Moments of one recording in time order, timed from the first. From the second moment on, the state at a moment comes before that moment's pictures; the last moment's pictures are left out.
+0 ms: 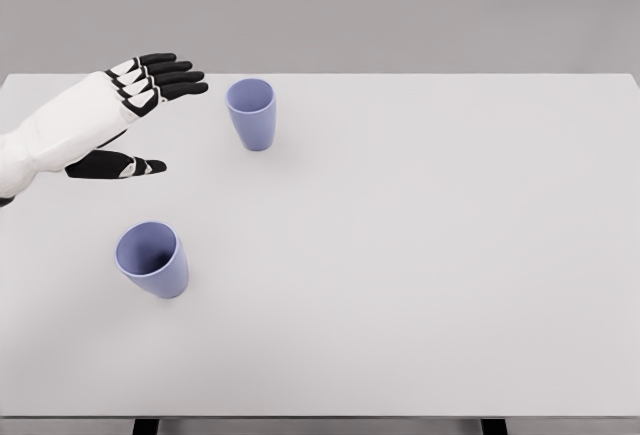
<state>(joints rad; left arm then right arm) -0.34 0.94 -0.40 -1.76 -0.26 -0.61 0.00 0.00 0.00 -0.20 0.05 -0.06 -0.07 0.09</state>
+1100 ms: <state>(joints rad) -0.69 0.89 -0.37 -1.71 -0.10 -0.39 -0.60 0.00 0.00 -0.20 0.05 -0.06 -0.07 0.09</state>
